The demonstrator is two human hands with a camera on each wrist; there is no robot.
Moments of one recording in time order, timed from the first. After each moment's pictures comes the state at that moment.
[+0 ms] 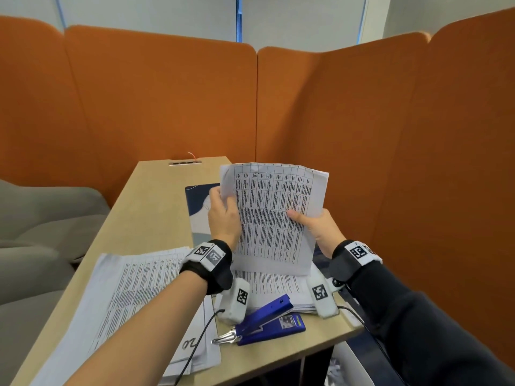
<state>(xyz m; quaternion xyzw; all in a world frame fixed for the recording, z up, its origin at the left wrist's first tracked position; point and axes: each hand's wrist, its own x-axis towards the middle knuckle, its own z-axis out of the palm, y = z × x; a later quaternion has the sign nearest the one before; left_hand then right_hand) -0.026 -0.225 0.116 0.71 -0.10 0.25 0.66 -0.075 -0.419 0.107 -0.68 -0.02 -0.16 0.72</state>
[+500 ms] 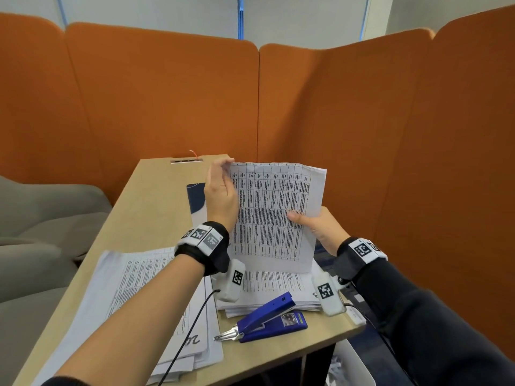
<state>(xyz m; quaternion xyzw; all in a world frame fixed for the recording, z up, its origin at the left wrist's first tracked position) -0.007 -0.215 0.142 0.67 -0.22 0.43 0.56 -0.077 -0.422 0.109 -0.73 -0.05 -0.12 0.67</state>
